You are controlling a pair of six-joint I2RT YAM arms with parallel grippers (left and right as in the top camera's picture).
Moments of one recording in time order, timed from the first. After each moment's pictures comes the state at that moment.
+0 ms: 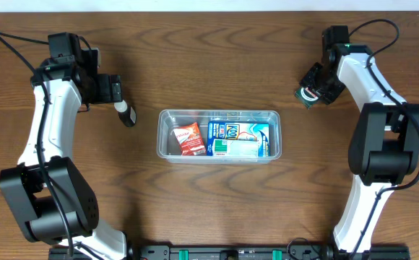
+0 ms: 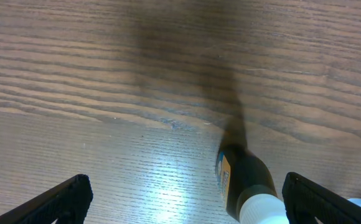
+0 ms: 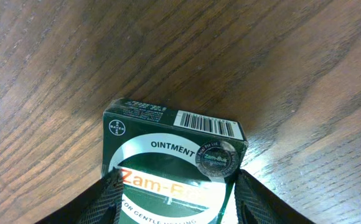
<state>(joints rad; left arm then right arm) 0.19 1.78 1.42 -0.81 0.03 0.09 0.00 2.19 1.68 -0.88 -0.01 0.73</state>
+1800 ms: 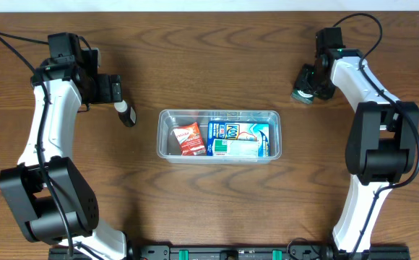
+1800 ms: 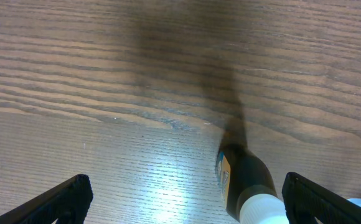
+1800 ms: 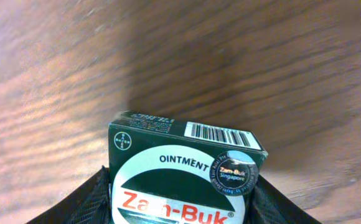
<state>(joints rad) 0.19 1.78 1.42 -0.81 0.03 0.09 0.03 2.19 1.64 -0.77 -0.06 0.40</state>
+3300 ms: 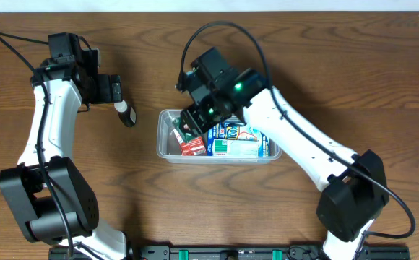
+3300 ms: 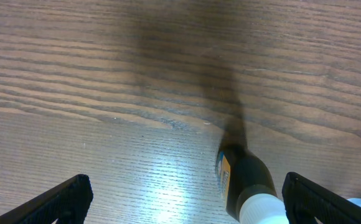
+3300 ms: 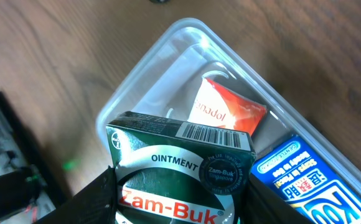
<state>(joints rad) 0.19 1.78 1.42 -0.81 0.03 0.09 0.71 1.92 1.68 -0.91 -0.36 0.12</state>
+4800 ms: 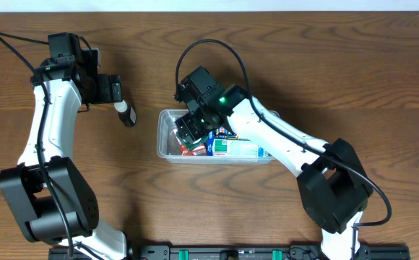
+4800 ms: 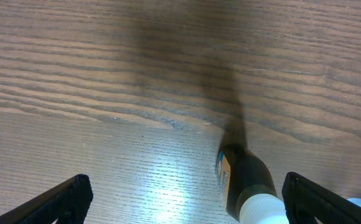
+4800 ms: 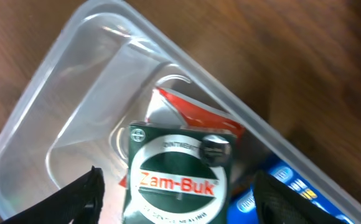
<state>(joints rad) 0.19 1.78 1.42 -0.81 0.03 0.09 0.74 2.01 1.59 -0.74 -0.21 0.18</state>
